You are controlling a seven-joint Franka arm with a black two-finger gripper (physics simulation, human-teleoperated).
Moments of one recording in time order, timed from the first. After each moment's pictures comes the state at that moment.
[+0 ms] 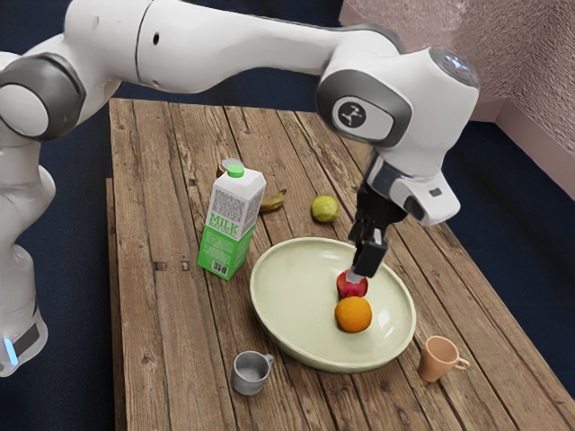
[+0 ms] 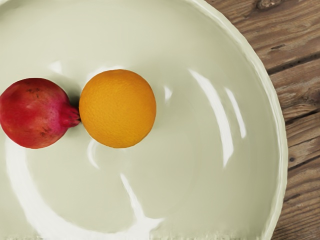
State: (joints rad) arm -0.54 0.20 0.04 -1.31 0.05 1.45 -0.12
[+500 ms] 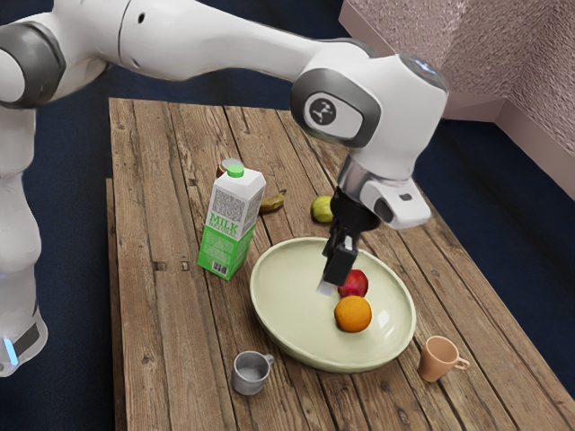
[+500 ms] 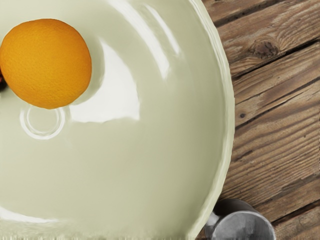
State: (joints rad) arm 0.28 0.12 -0.83 -1.52 0.01 1.52 -0.12
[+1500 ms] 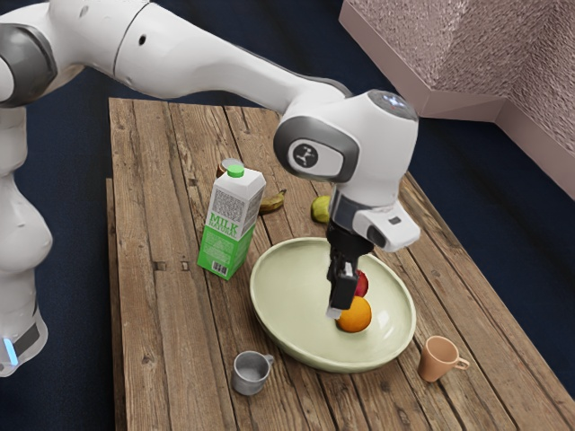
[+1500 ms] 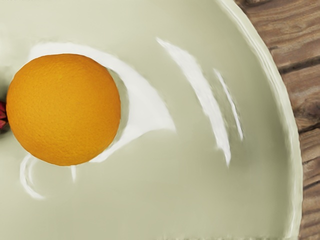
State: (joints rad) arm 0.58 0.04 -1.04 -1.77 -0.03 1.84 -0.13
